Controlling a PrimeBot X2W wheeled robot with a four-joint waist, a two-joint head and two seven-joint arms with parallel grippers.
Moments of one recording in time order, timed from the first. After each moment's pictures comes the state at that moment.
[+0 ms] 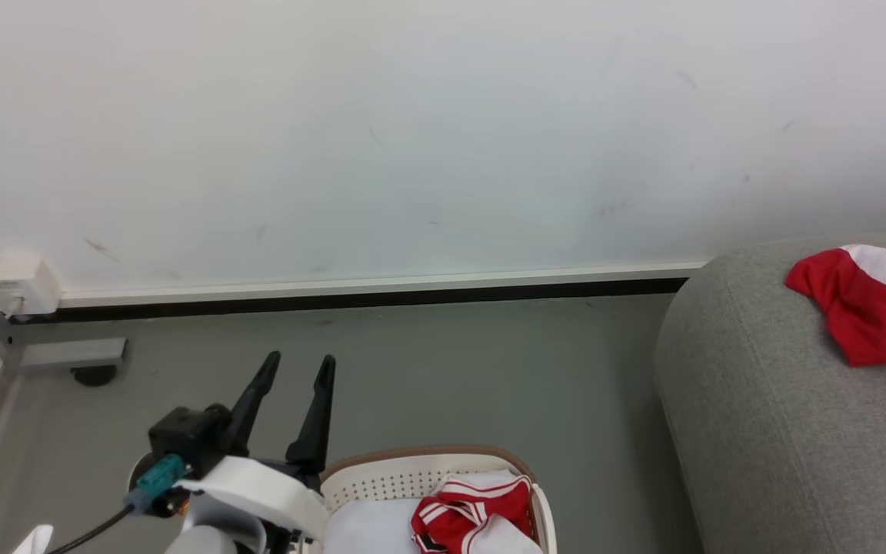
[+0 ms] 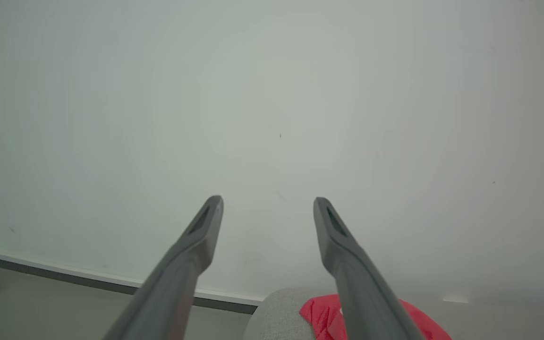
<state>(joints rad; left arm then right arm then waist) -0.28 0.22 -0.37 0.28 -0.47 -0.02 -0.26 -0.50 -0.65 0.37 0.43 0.72 0.13 -0.24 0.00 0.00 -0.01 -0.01</state>
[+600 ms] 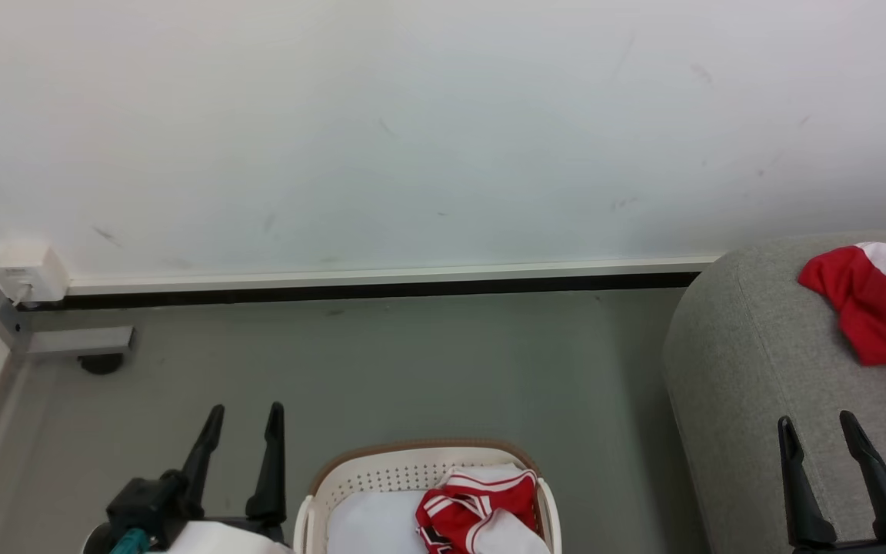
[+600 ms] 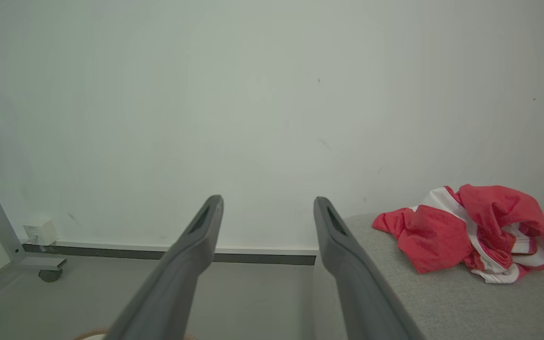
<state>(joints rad) -0.09 0.11 -0.12 0.19 -0.26 -0.02 -0.26 0.03 -0.16 0.03 0.09 0.30 0.13 -0.26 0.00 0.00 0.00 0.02</state>
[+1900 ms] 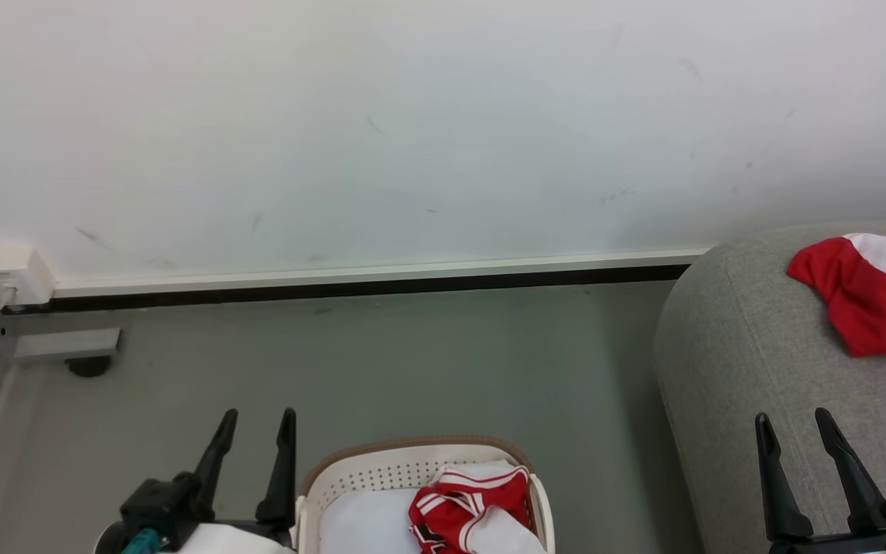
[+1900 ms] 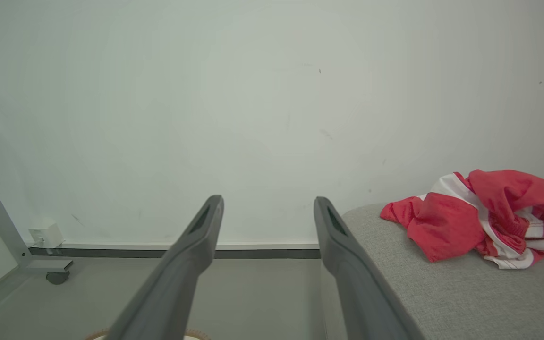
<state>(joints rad) -0.08 0.05 -0.05 0.24 -0.18 -0.11 -0.26 0.00 -0.12 0.05 0.12 0.29 0.13 -0.26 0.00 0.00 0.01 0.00</state>
